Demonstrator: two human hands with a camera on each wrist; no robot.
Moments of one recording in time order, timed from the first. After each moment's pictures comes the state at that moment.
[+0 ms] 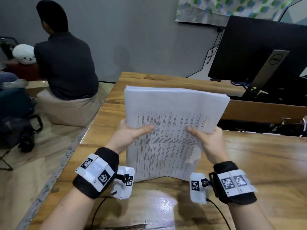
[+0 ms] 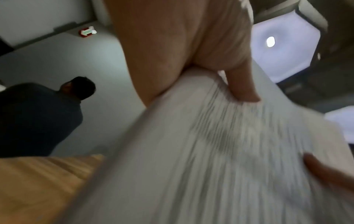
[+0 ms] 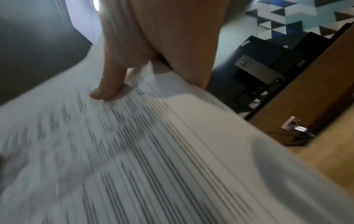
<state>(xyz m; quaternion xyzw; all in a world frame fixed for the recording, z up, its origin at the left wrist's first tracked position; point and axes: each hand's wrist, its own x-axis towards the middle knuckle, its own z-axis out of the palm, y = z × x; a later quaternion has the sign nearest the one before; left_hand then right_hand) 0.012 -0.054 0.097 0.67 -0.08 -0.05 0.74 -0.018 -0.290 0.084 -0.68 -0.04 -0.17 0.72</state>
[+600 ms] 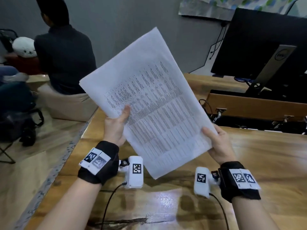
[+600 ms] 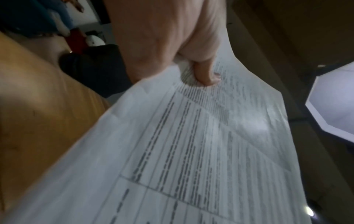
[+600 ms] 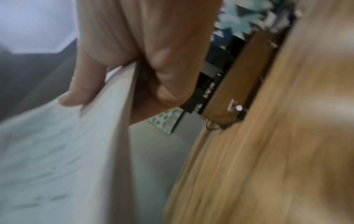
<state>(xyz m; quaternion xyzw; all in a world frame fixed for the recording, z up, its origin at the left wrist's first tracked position) 0.026 -0.043 0.084 0.46 0.05 0.04 0.88 -0.013 -0.320 0.056 -0.56 0.05 -0.05 0.82</state>
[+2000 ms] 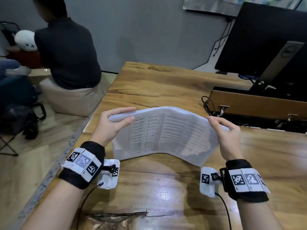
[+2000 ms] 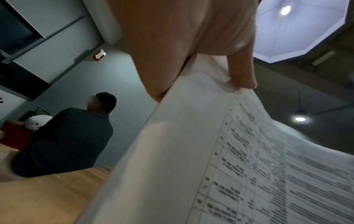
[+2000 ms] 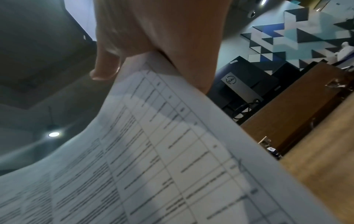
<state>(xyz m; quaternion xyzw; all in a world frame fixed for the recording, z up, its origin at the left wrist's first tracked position) 0.012 -0.009 0.076 0.73 -0.10 0.07 0.67 -0.020 -0.318 0.070 -0.73 0.04 -0.22 0.65</state>
